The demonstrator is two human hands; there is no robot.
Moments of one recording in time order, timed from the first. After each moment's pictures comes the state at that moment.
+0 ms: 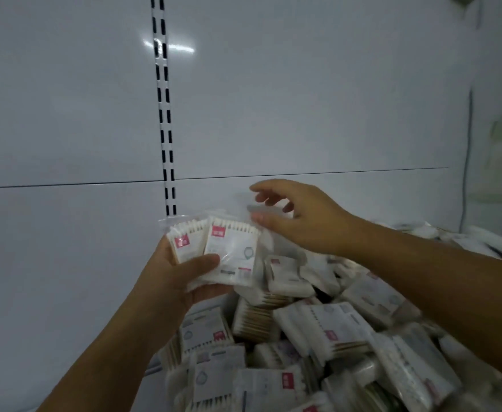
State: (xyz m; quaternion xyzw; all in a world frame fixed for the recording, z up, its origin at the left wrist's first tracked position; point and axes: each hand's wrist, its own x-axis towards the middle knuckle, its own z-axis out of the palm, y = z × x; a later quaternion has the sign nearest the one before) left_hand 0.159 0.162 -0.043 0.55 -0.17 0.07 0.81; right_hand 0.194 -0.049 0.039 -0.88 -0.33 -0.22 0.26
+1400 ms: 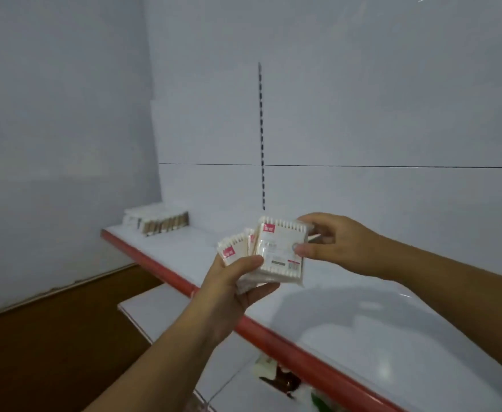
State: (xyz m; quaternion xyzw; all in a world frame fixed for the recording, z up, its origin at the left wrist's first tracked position) left_hand -0.295 0.395 -0.070 0.52 0.12 0.41 0.74; right_hand -0.102 0.310 -0.006 -0.59 -0.67 0.19 0.40
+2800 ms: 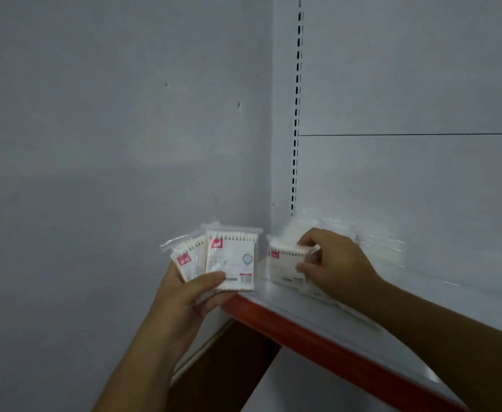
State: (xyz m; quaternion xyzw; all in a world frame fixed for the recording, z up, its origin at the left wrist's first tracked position) left_hand -0.653 1.213 -0.125 0.49 0.16 0.48 0.71; right_hand -0.430 1.120 -0.096 -0.73 -0.58 -0.10 0.34
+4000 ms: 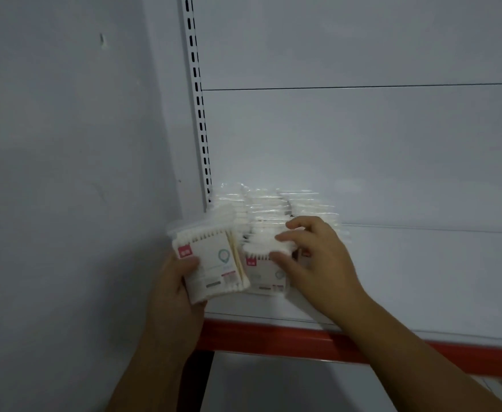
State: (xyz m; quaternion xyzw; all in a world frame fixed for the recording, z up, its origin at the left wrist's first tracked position) left_hand -0.566 1.254 -0.138 0.45 0.08 0.36 0.81; right_hand -0.444 1.104 -0.128 -0.80 -0.38 -0.19 0.43
